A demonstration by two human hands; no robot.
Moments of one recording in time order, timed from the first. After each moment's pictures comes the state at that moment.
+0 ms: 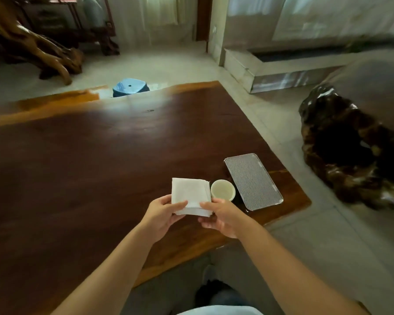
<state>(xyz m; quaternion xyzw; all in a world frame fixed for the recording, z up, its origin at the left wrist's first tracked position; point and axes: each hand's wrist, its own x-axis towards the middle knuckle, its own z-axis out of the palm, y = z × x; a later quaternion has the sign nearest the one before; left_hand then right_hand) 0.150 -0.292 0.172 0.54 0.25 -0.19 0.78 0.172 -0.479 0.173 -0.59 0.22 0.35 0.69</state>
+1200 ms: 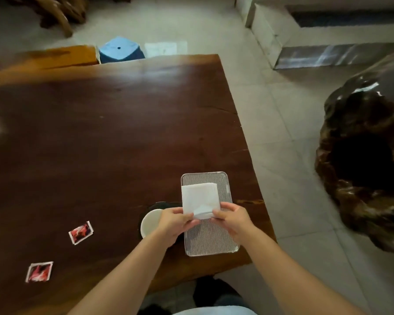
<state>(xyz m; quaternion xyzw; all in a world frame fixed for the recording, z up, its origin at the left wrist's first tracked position) 0.363 -0.552 0.076 0.49 0.47 -0.22 0.71 0.409 -0.728 0.073 -0.60 0.31 0.33 0.66</state>
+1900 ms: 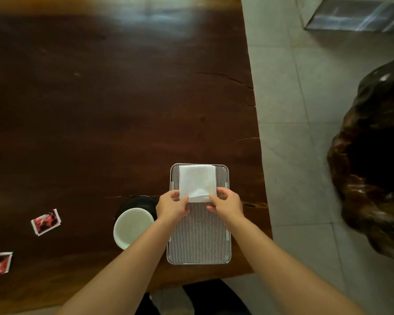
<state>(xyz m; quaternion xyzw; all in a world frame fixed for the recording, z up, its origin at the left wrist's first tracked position) 0.428 -0.576 -0.023 0.65 0.50 -0.16 0.55 0.484 -0.725 -0.028 -0.76 0.26 0.33 0.50</state>
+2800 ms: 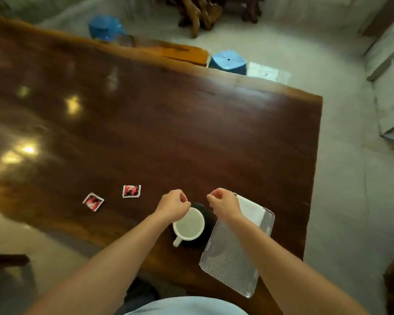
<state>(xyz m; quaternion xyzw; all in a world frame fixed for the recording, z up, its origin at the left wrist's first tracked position) 0.331 -0.467 0.105 0.78 0.47 -0.12 0.40 0.453 -0.589 0.093 -0.84 -0.16 0.37 0.36</state>
